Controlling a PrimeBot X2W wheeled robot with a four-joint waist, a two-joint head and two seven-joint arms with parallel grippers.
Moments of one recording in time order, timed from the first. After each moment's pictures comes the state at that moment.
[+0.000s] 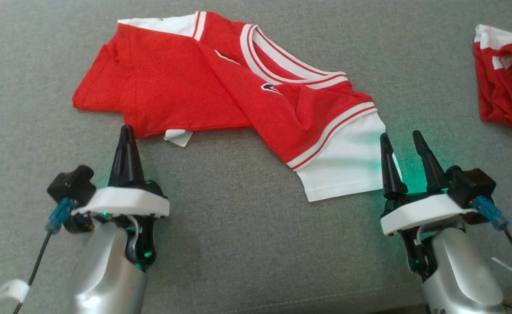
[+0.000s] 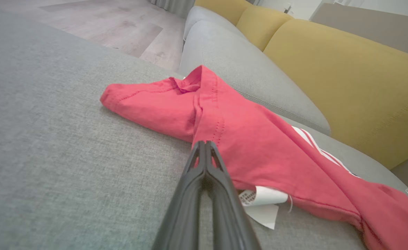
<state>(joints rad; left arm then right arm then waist) -0.43 0.04 -0.15 0.60 -0.54 -0.13 -0.26 -0.26 -0.05 0.10 0.44 0.23 0.13 -0.26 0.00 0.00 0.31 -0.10</state>
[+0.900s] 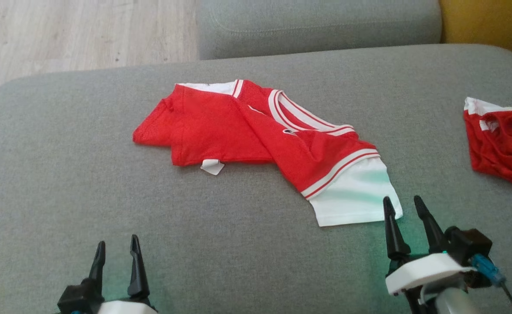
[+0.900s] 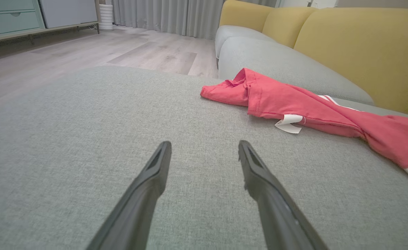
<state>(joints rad) 0.05 0.04 -0.05 0.36 -0.25 -0.03 -0.26 -0.05 -0.05 0.09 0.41 0.24 0.13 -0.26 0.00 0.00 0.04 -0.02</state>
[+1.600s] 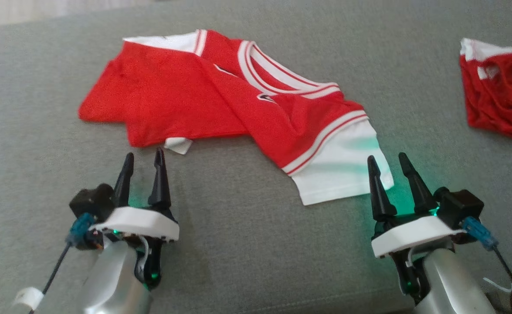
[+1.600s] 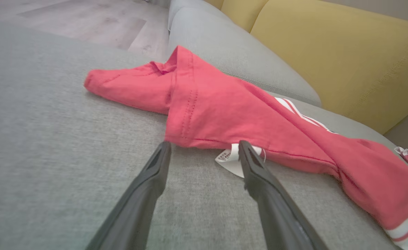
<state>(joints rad) -0.36 0.04 -0.19 0.63 -0.45 -0.13 -0.26 -0.18 -0.05 0.16 0.40 0.27 0.13 -0.26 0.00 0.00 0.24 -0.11</state>
